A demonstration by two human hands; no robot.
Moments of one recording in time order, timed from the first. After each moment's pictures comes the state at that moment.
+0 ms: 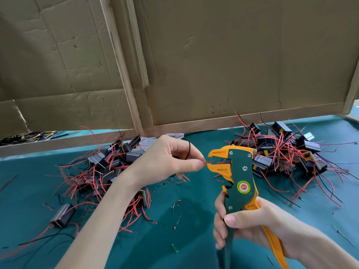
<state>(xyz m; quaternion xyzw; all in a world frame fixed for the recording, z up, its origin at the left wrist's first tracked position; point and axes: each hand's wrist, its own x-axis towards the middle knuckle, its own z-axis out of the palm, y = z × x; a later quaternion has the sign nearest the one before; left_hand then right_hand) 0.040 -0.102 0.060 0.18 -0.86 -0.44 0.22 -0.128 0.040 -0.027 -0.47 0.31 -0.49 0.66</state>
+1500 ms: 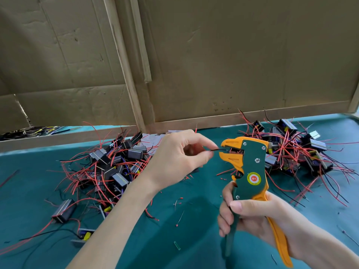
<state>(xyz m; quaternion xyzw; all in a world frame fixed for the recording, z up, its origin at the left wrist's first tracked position) 0.023 -0.093 0.047 0.17 -0.85 -0.37 0.33 -0.130 0.036 -0.027 -0.42 0.30 -0.55 0.66</state>
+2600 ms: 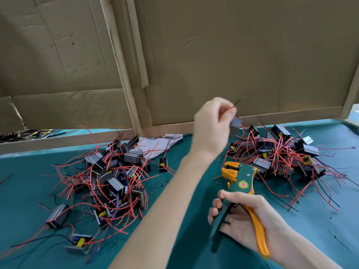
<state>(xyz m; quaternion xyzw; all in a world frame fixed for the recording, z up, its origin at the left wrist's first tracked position) -0.077 -0.097 0.066 0.22 -0.79 -0.29 0.49 -0.117 0.022 -0.043 -0.11 0.31 -0.63 0.70</state>
